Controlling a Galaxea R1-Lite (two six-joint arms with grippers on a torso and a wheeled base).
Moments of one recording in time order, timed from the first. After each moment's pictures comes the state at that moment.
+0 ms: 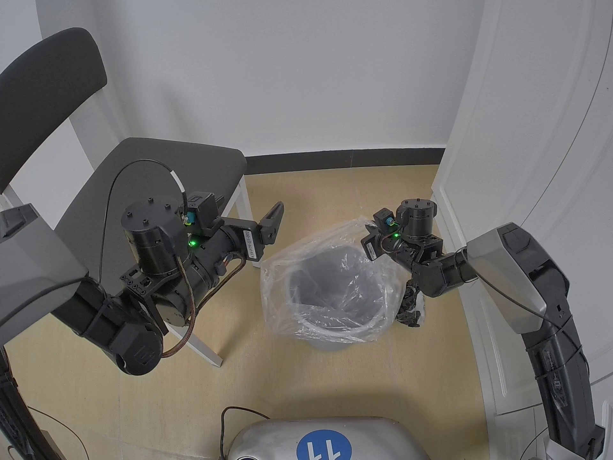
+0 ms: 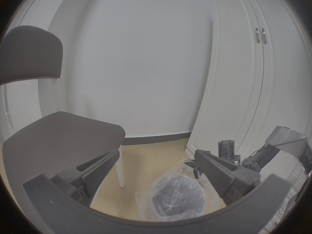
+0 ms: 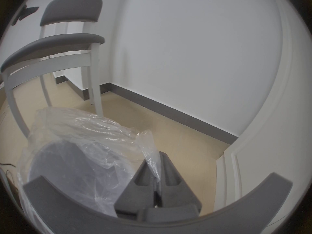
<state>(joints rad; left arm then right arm) -0.53 1.97 -0.74 -1.30 0.17 -0.05 0.36 2.65 -1.78 -0.71 -0.05 -0.40</state>
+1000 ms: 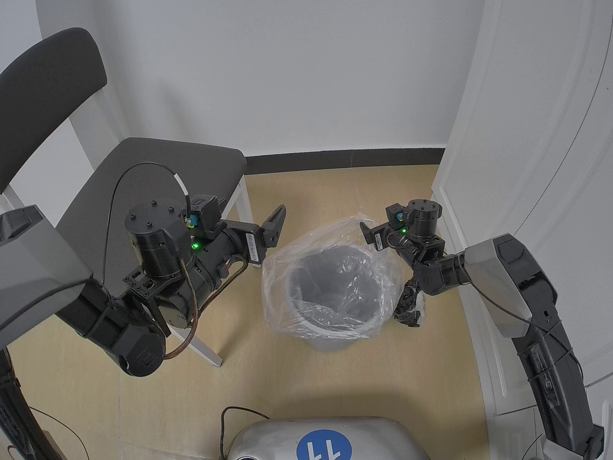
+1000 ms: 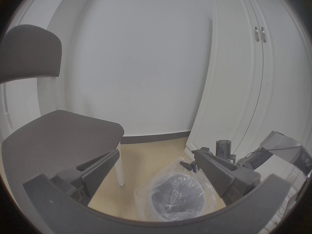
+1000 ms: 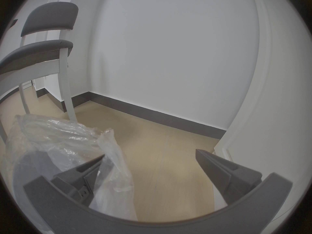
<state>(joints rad) -0.54 1.98 -0.74 -1.30 0.17 -0.05 0.31 2.77 -1.95 -0.74 -0.11 -0.31</state>
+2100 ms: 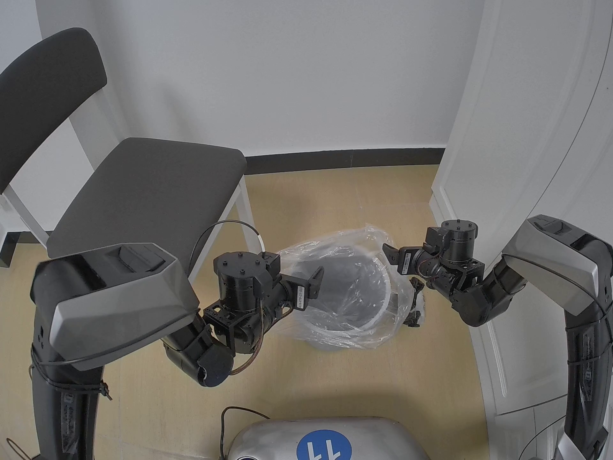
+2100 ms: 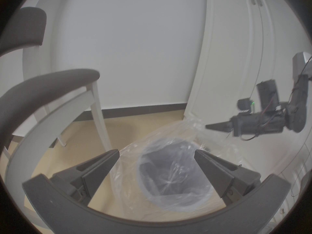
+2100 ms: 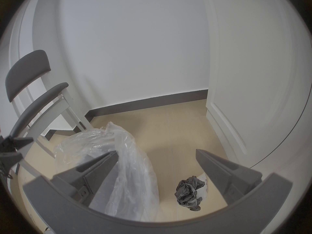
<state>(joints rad) -0.60 2.35 -0.93 -1.27 0.19 -0.05 0.31 2.39 -1.14 -1.03 -0.12 0.16</state>
